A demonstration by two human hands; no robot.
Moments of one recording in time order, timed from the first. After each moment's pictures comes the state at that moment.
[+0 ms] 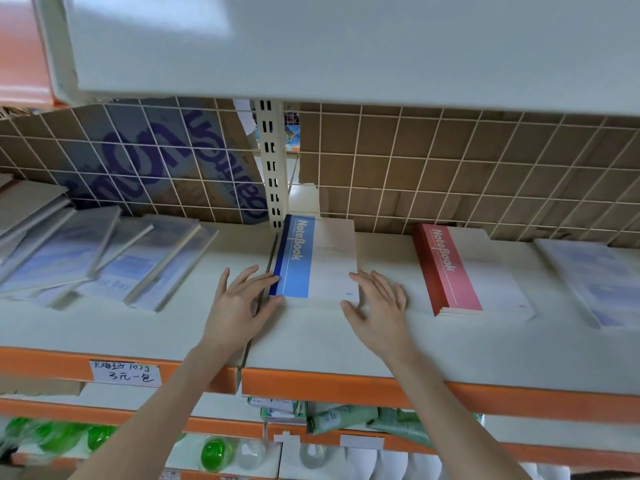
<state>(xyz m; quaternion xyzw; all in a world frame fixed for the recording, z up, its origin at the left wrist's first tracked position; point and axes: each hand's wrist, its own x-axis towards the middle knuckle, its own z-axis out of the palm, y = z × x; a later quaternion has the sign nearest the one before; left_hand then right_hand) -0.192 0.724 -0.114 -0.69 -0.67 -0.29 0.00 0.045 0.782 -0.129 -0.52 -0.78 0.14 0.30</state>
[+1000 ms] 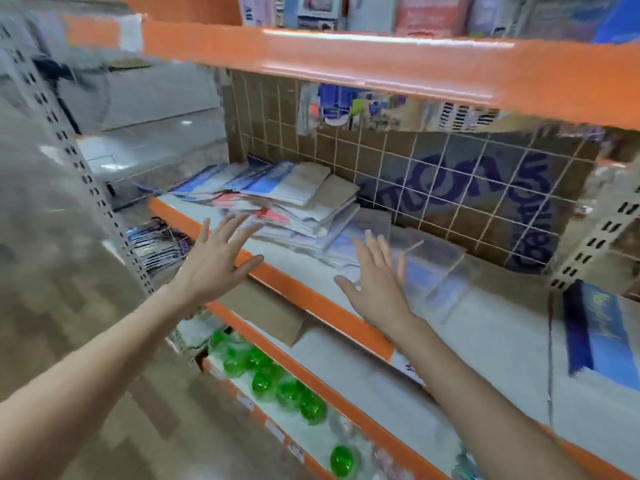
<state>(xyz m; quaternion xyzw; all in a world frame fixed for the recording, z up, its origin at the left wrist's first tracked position) -0.559 0.475 -0.027 -0.53 -0.83 -0.13 0.12 -0.352 0.646 -0.047 -0.29 -0.93 0.15 0.16</state>
